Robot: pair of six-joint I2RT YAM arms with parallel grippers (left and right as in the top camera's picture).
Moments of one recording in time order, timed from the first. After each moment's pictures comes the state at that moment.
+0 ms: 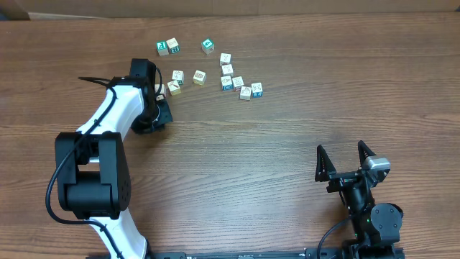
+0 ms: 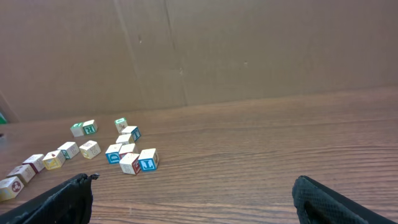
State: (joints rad) left arm -0.04 1.97 1.33 -0.80 0.00 -0.36; right arm 0.06 0.01 0.02 -0.03 -0.10 0.17
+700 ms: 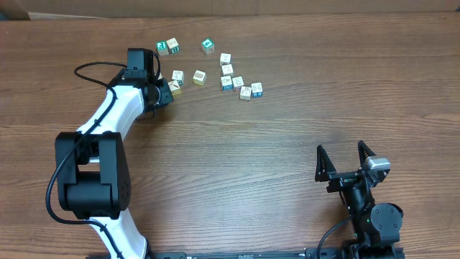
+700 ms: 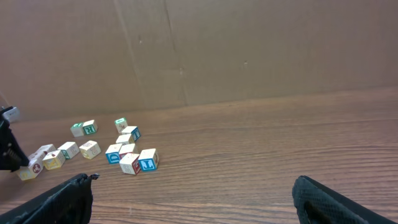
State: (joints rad) left arm -0.04 1.97 1.33 -0.49 0.00 -0.37; right arm 0.06 0.01 0.02 -0.03 -0.10 0.17
